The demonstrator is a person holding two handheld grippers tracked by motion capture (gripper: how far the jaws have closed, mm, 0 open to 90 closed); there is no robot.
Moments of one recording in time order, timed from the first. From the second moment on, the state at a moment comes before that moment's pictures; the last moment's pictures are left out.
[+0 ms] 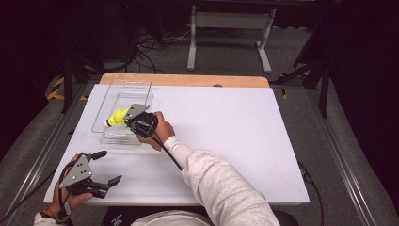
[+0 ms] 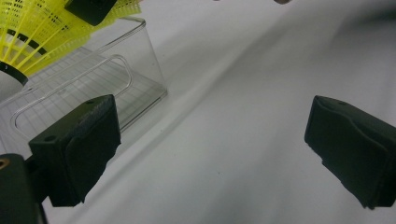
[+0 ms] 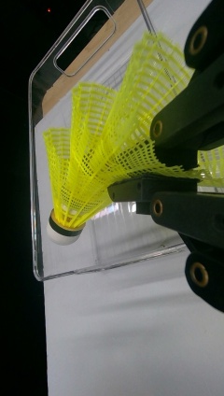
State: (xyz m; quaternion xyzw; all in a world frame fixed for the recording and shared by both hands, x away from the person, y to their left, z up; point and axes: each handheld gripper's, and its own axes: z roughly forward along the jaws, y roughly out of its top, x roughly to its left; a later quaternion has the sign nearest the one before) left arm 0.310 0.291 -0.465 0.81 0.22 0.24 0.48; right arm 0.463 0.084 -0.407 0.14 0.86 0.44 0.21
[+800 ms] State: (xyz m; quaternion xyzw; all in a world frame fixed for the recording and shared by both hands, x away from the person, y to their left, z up) left arm 0.310 0.291 -0.465 0.81 0.22 0.24 0.48; right arm 0.465 0.096 -0.415 0.11 0.89 0.40 0.18
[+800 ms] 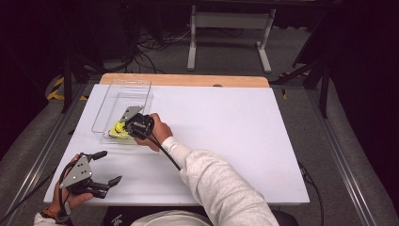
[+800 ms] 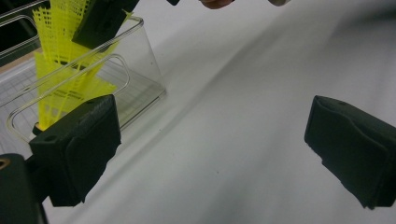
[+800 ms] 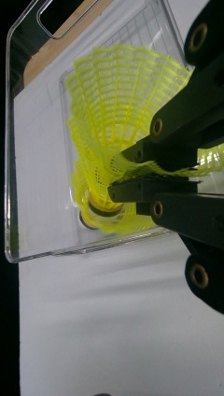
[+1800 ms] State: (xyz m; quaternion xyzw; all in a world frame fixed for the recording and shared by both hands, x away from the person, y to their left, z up) left arm 0.310 0.293 -0.465 0.81 0.22 0.24 0.48; right arm 0.488 0.115 -0.418 0.16 0.91 0.35 0.16
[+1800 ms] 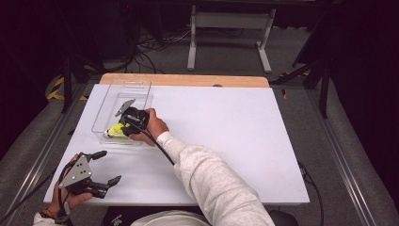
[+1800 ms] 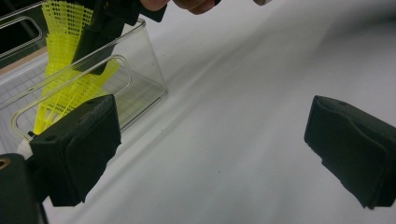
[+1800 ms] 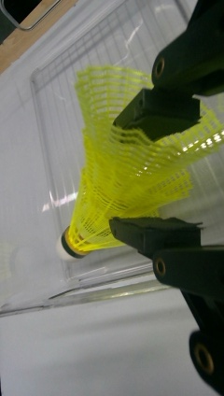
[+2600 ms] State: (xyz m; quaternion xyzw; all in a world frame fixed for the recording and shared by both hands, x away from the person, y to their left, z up) left arm 0.311 0.290 -0.465 0.82 0.22 0.24 0.48; right arm 0.464 0.071 -0.397 0.15 0.88 0.41 0.21
